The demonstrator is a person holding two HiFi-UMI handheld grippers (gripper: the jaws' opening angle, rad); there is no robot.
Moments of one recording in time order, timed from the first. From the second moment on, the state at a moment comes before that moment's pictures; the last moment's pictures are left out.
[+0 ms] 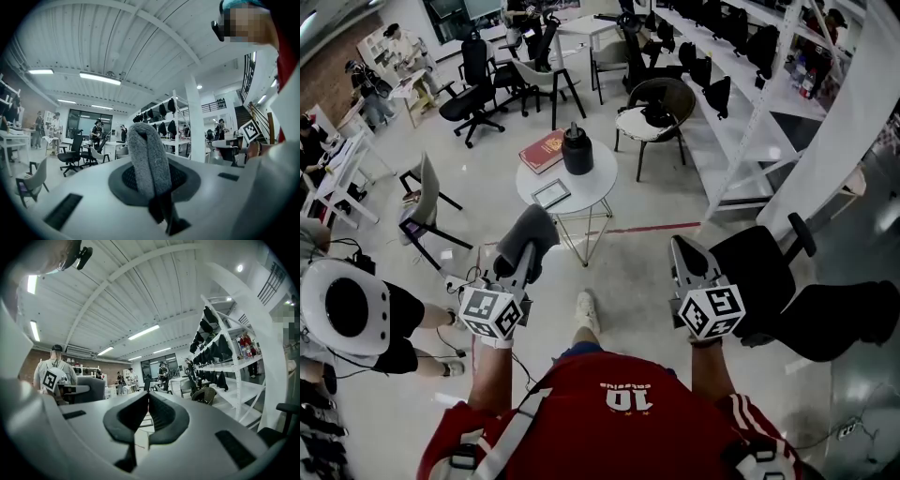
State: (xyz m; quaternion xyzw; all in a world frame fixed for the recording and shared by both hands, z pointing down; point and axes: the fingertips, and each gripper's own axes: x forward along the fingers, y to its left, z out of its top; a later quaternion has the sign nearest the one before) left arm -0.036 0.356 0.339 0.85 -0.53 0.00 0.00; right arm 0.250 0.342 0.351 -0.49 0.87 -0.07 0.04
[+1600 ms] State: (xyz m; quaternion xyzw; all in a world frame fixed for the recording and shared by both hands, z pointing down) left arm -0.046 0.316 0.347 0.84 -0.54 0.03 -0.01; right arm 0.230 0.298 0.370 -0.46 0.88 -0.09 0.03
